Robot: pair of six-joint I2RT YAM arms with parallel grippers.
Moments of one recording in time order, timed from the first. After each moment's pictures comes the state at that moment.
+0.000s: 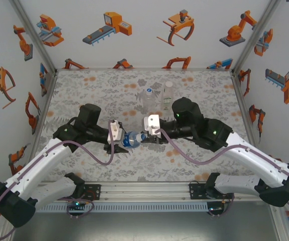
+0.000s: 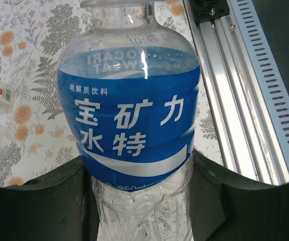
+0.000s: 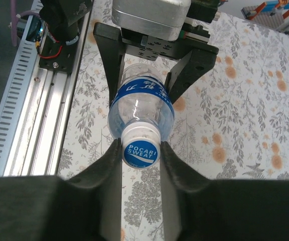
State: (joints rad) left arm -0.63 0.99 0.89 -0.65 0.91 0.85; right arm 1.00 1.11 1.25 -0.58 -0.51 -0.55
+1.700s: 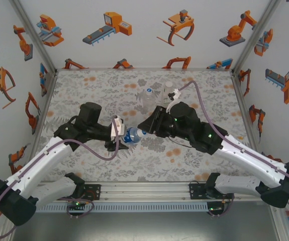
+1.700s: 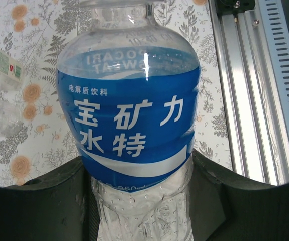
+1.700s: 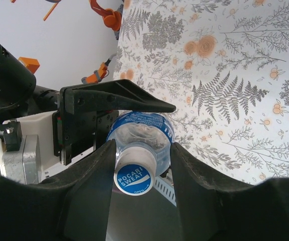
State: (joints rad) left arm -0.63 1.02 0.90 -0.62 0.81 0.76; right arm 1.00 1.09 1.13 -0.46 0.04 1.03
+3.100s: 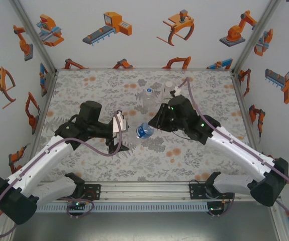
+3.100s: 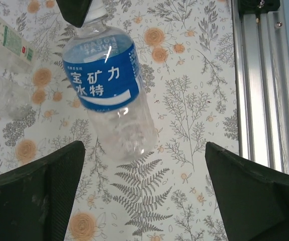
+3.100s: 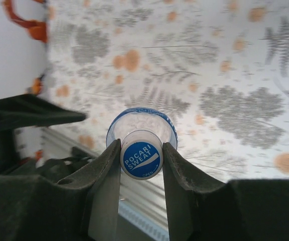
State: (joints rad) left arm -0.62 1.03 0.91 -0.58 0.75 0.69; right arm 0.76 1.23 1.12 -0.58 -0.01 0.81
